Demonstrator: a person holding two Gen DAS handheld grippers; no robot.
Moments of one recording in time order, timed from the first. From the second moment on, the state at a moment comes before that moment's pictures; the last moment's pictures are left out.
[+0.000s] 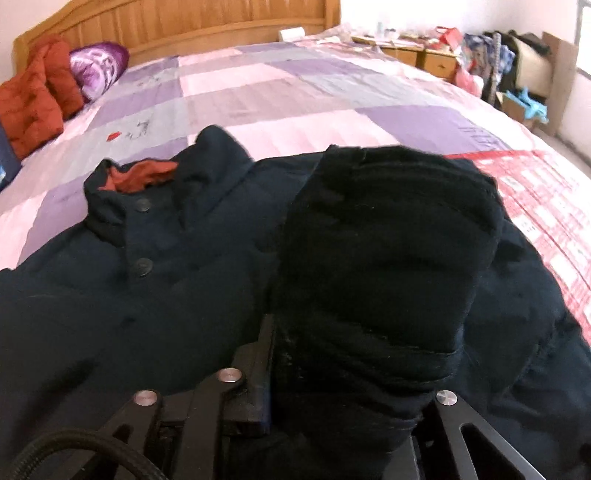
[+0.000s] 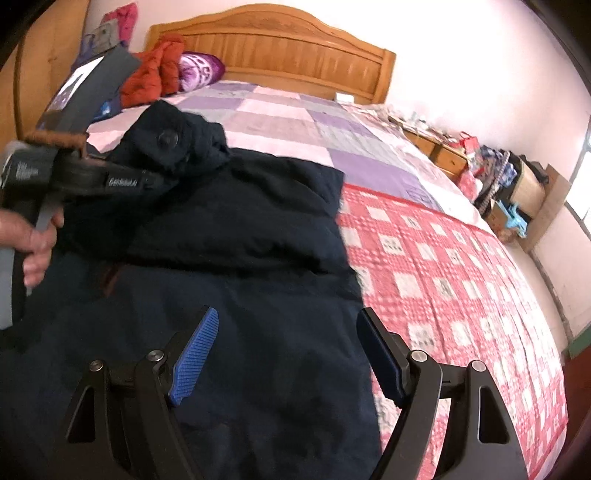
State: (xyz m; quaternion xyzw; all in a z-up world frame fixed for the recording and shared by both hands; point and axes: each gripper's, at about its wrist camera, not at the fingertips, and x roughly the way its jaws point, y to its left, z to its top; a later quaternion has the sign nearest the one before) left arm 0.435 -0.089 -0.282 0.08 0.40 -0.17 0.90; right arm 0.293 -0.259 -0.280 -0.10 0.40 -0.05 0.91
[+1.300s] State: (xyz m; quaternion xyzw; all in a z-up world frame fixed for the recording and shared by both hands) left arm 0.433 0.131 -0.269 -0.03 0.40 -0.03 0.91; right arm 0.357 -0.216 -0.271 -0.02 0.40 -0.05 0.92
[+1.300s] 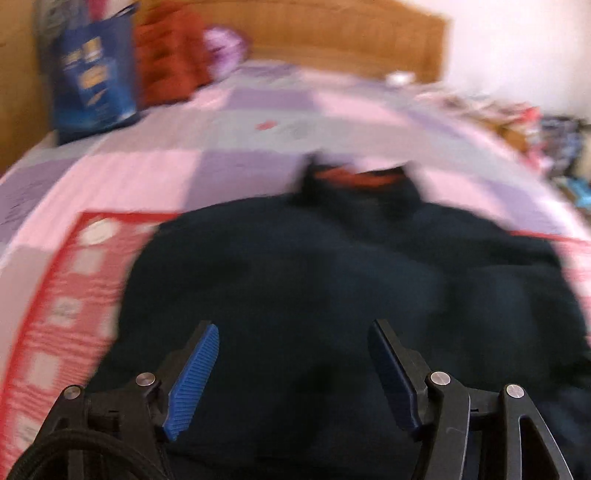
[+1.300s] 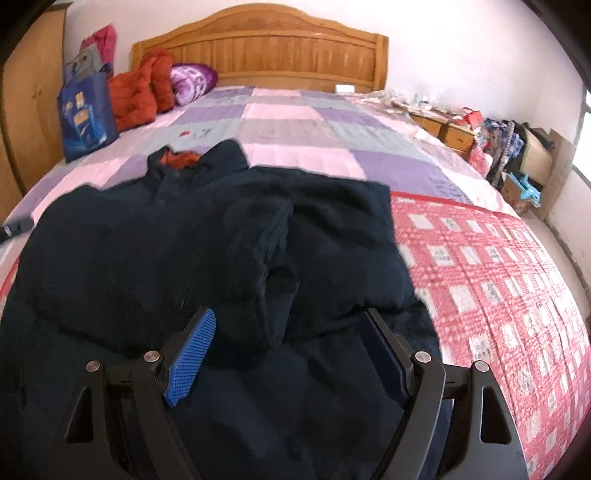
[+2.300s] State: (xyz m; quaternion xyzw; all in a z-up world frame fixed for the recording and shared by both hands) left arm 0.480 0.217 -0.302 -0.08 0.39 0.08 0.91; right arm 0.539 -0.196 -0.284 -0.04 0.45 0.01 0.89
